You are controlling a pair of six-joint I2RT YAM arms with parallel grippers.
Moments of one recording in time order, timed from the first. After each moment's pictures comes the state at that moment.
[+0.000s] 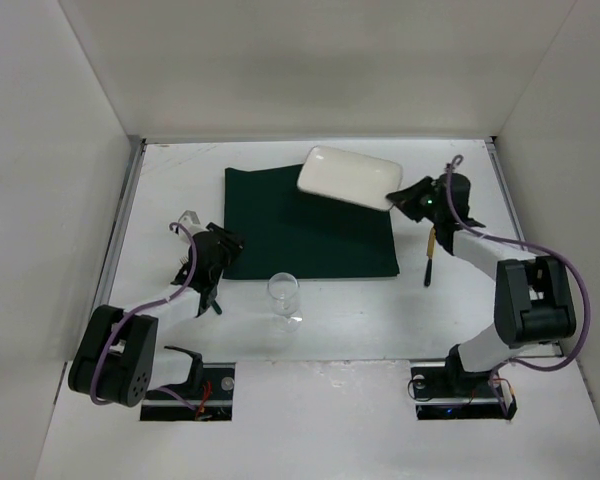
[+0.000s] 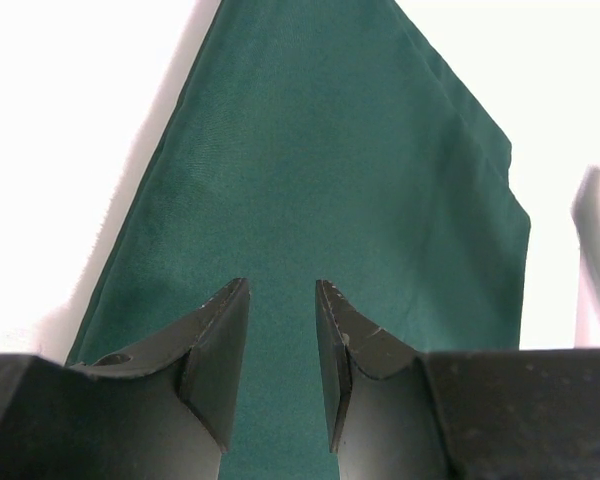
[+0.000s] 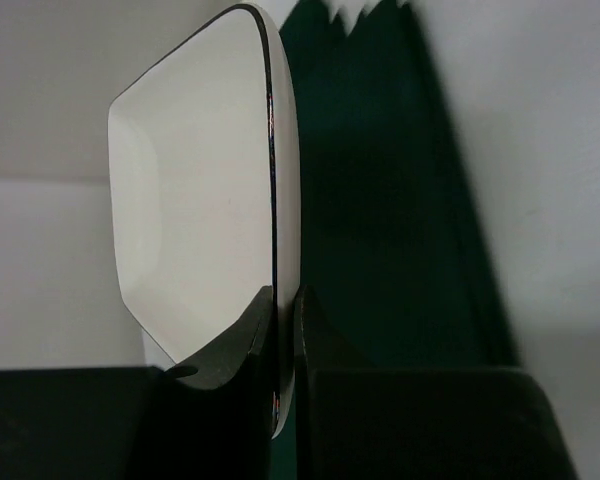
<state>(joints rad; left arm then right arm) -0.27 1.25 0.35 0.48 -0.20 -0.95 0.07 1.53 0.84 0.30 -0.27 0.96</state>
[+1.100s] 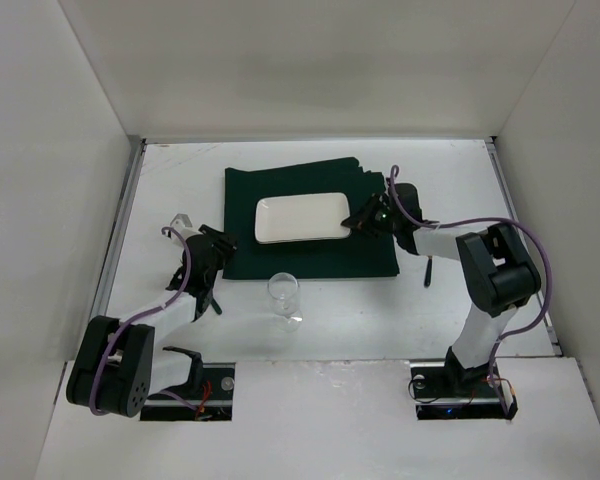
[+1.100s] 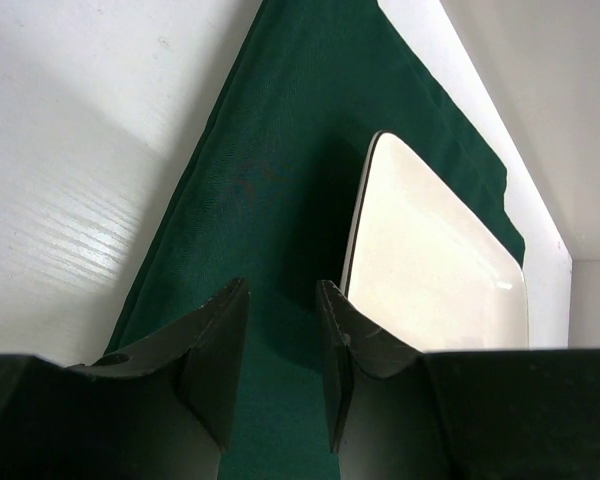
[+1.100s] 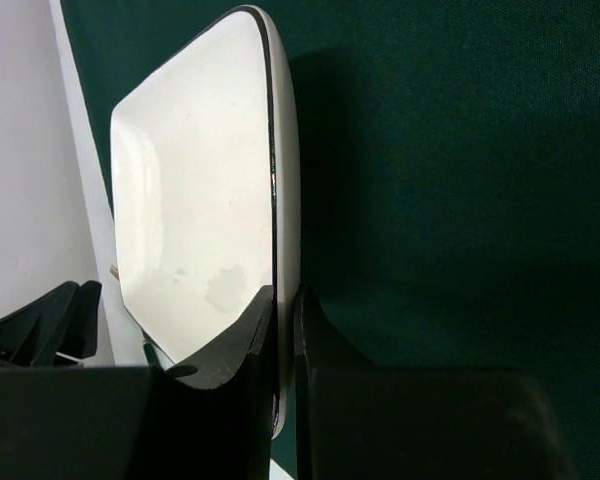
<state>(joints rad) -0.23 1.20 0.31 0.48 -0.21 -0.95 0.33 1.80 0.91 0.34 -0.37 0.89</state>
